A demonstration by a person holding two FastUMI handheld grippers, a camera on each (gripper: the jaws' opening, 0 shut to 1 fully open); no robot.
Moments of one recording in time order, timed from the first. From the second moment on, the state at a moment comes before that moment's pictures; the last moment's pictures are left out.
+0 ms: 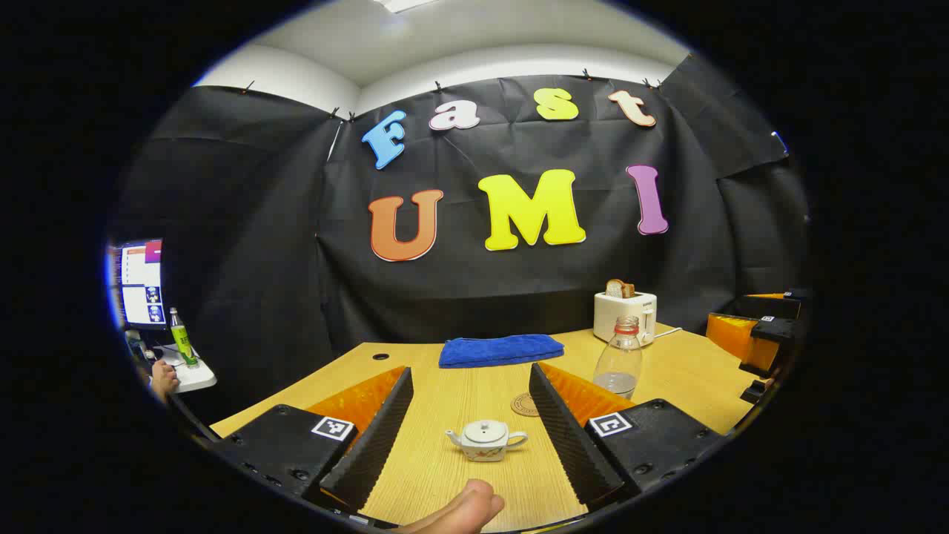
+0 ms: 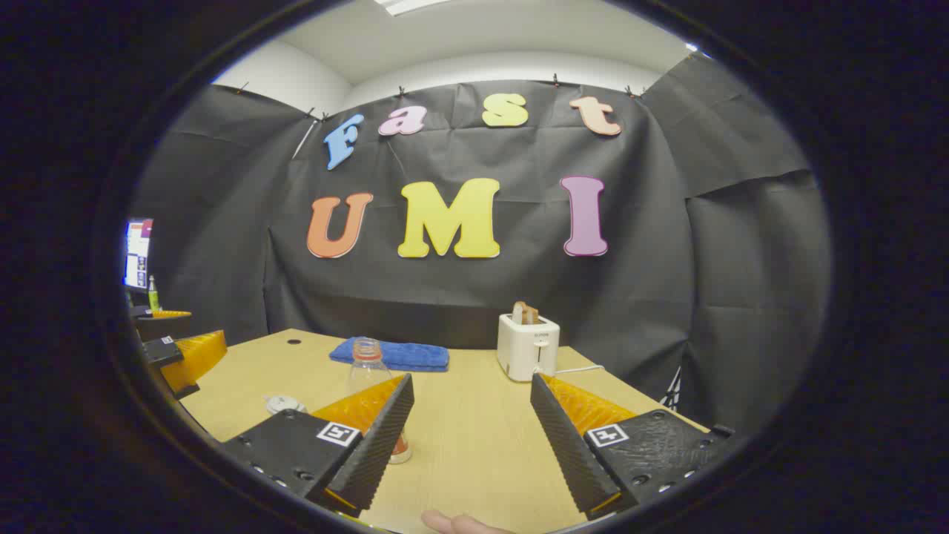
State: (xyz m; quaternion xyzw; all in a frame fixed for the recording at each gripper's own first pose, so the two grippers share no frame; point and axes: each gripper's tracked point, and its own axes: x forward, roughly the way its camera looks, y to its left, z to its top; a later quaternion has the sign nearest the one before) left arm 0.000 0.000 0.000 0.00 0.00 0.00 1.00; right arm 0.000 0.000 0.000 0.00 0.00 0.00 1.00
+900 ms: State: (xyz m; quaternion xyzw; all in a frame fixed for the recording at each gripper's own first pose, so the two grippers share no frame) left arm 0.040 0.030 -0.032 -0.06 0.02 0.01 1.00; right arm 0.009 0.001 -0.018 -0.01 0.02 0.00 1.00
